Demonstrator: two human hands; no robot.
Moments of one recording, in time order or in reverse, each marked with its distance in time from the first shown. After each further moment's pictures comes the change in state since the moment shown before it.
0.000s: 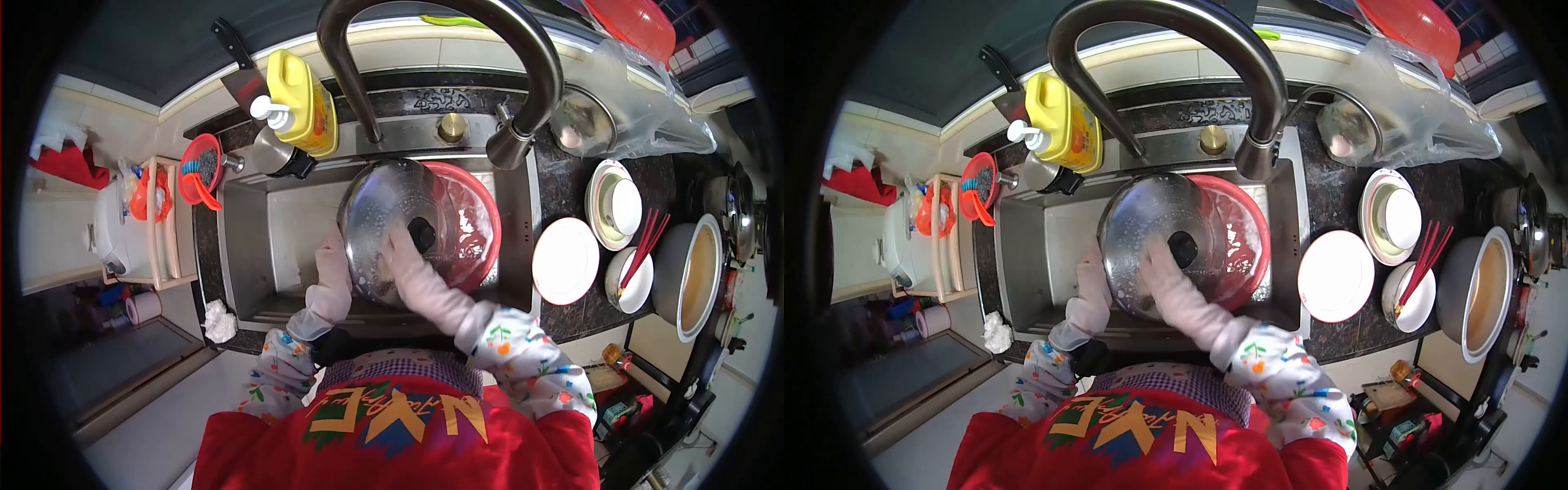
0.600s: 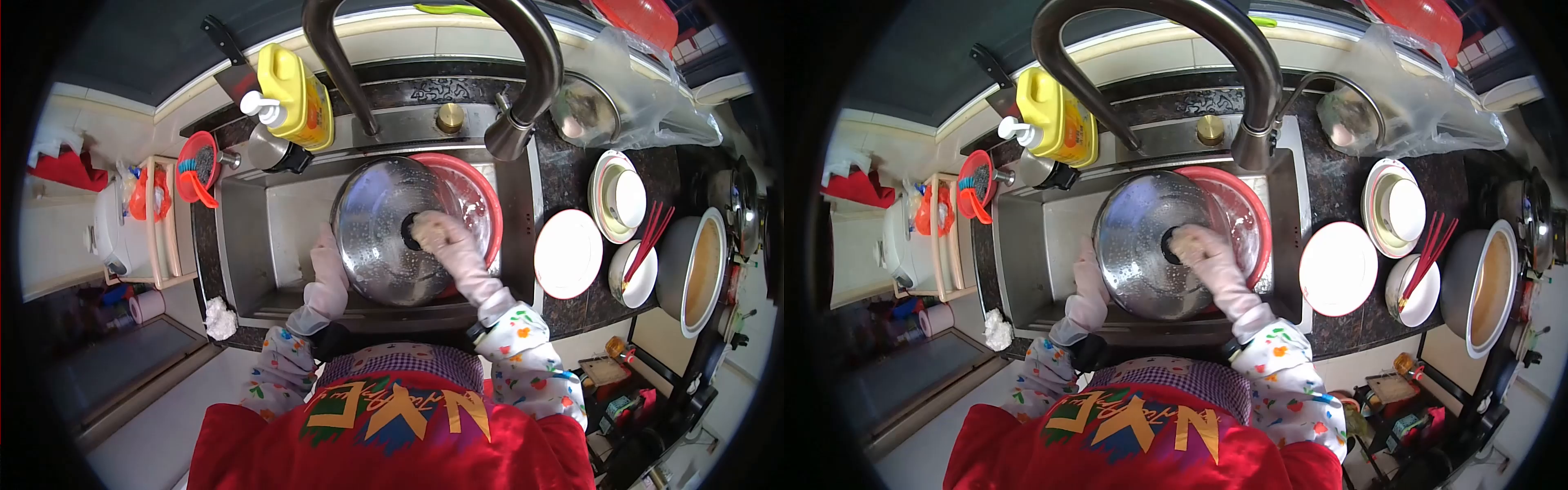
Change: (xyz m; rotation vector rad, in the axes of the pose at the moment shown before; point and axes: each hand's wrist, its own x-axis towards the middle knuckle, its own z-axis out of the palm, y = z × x) left_hand 0.009 -0.007 -0.010 0.059 0.104 -0.013; right_hand -0.023 0.068 0.000 1.021 0.430 0.276
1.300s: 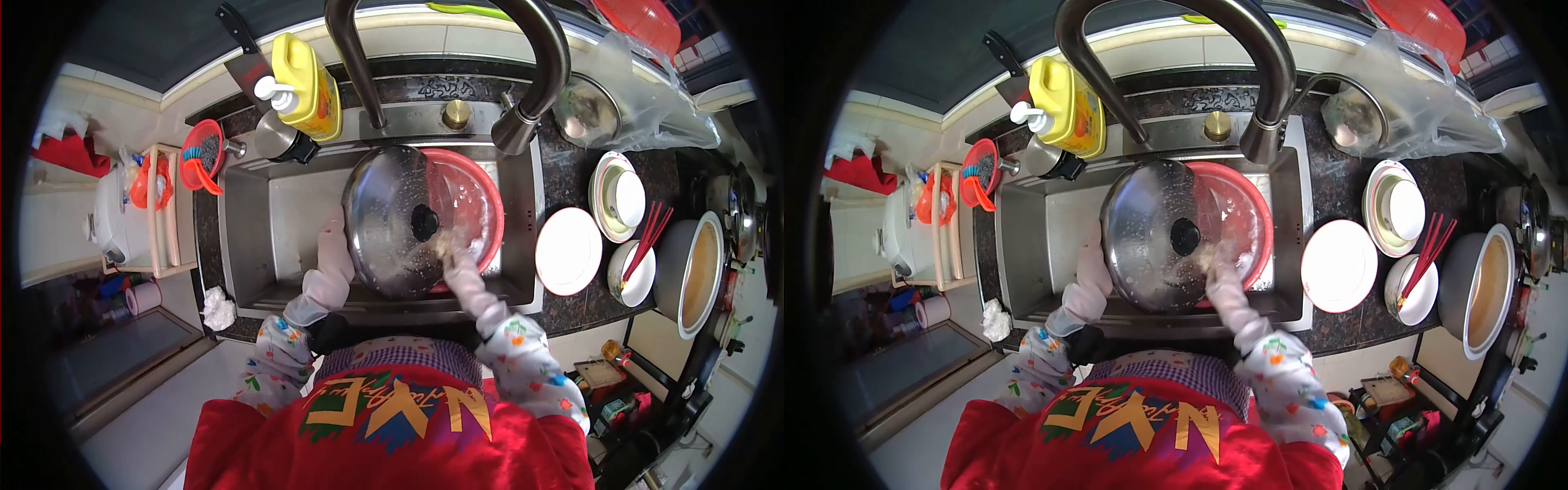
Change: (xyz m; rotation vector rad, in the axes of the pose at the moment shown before) left_hand -0.024 0.025 0.016 -0.177 -0.204 -0.046; right_hand -0.057 0.075 -0.019 -0.441 0.187 0.055
